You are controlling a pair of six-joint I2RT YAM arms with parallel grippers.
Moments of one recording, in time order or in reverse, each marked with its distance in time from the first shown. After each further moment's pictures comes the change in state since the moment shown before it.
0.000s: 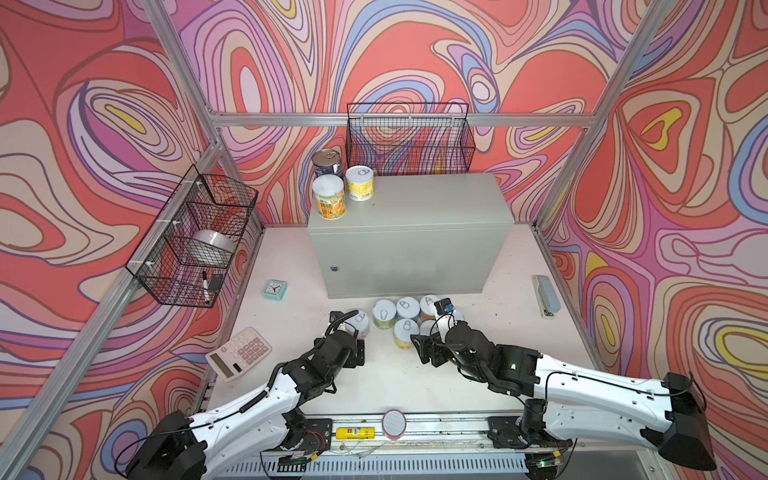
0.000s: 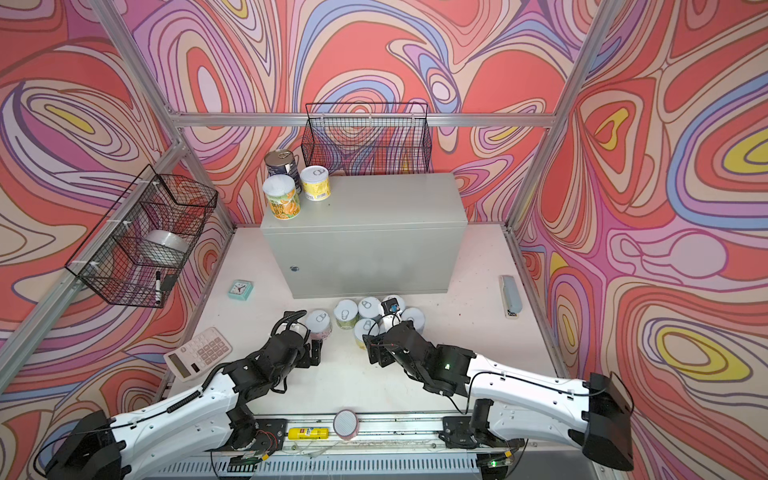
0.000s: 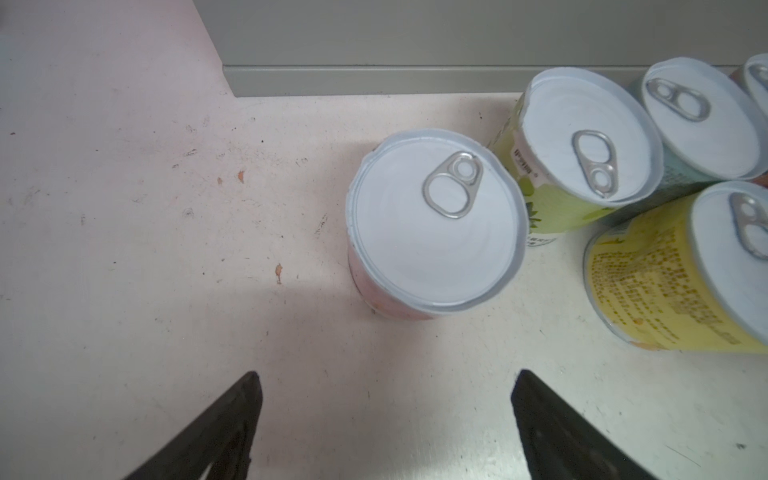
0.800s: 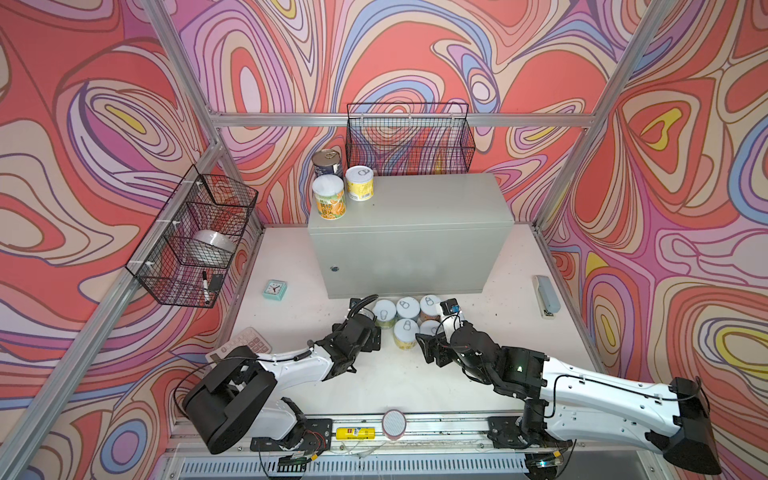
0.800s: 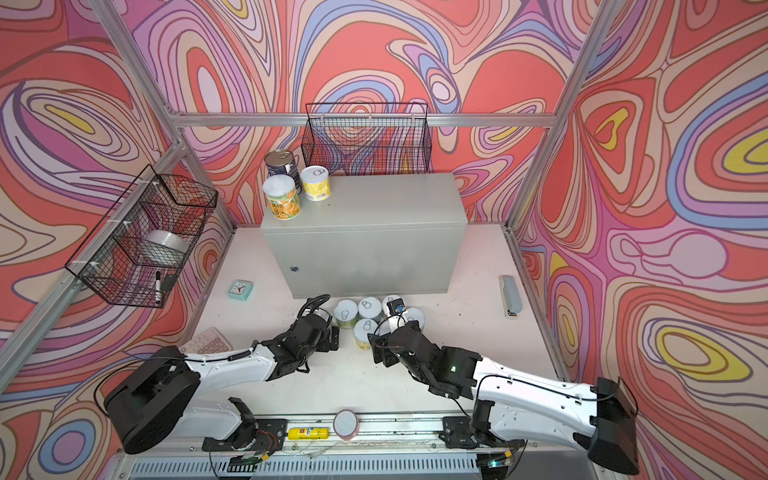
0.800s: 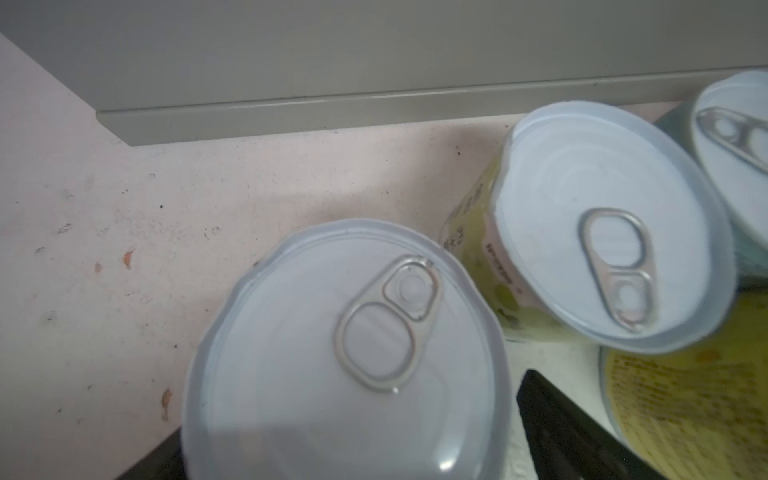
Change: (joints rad) left arm 0.042 0.480 0.137 0.323 0.021 0.052; right arm 0.000 -0.048 -0.015 -0.031 0.045 -0.003
